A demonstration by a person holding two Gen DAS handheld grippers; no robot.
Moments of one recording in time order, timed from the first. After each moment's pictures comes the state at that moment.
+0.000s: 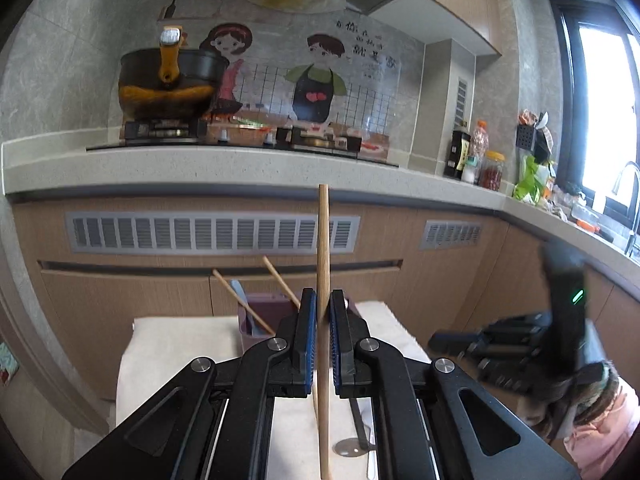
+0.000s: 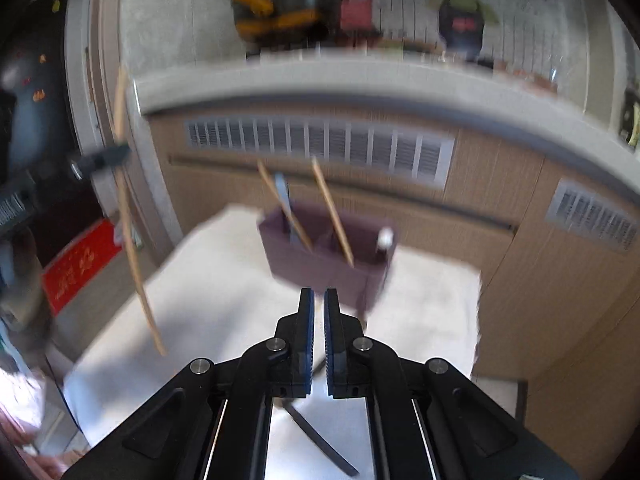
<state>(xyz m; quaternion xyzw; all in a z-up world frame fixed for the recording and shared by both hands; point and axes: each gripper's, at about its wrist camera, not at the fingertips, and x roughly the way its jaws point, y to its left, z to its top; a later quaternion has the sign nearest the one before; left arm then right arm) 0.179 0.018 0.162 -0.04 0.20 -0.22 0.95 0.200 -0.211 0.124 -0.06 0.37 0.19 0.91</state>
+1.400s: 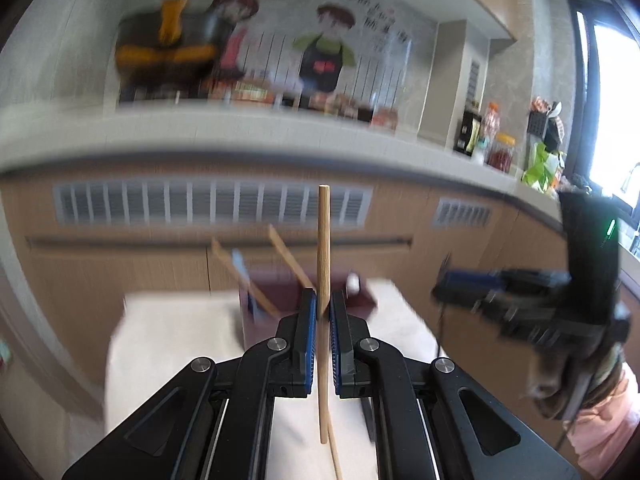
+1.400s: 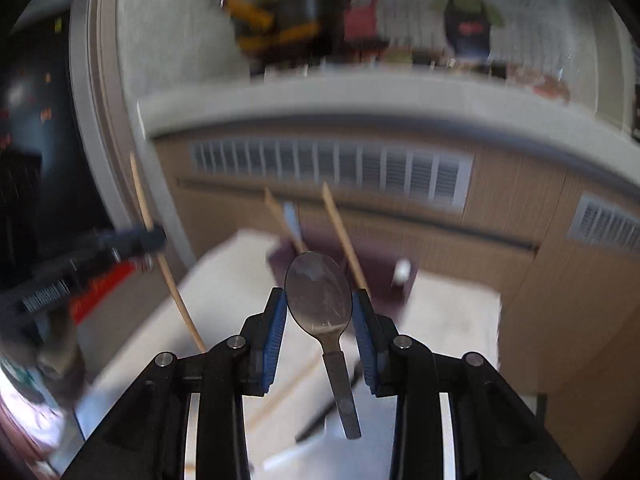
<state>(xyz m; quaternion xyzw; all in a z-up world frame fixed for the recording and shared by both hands) 0.216 0.012 0.154 -0.04 0.23 -0.22 0.95 0.237 -0.215 0.181 -0.01 0.31 0.20 0.93</state>
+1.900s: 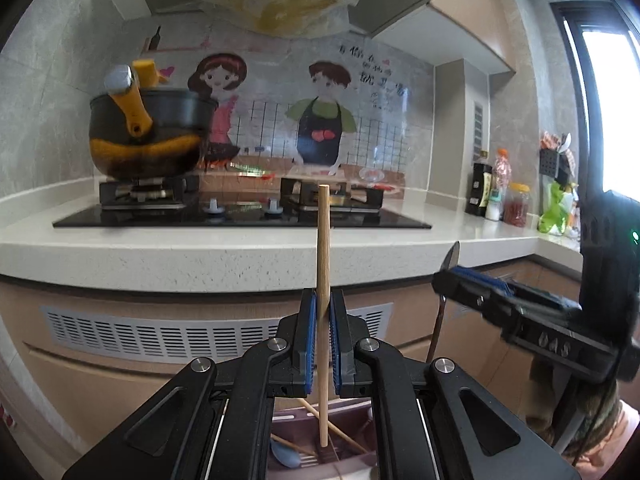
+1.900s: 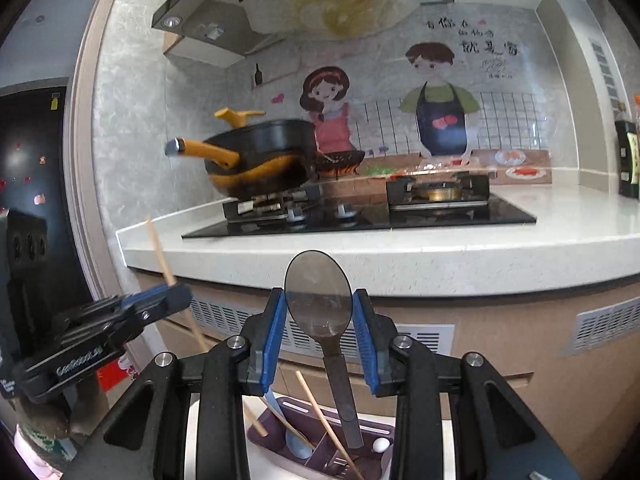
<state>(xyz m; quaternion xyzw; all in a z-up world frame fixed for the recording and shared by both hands) 0.322 -0.011 0.216 -0.03 0.14 -0.20 0.97 0.322 -0.206 0.242 0.05 0.16 0.18 0.97</state>
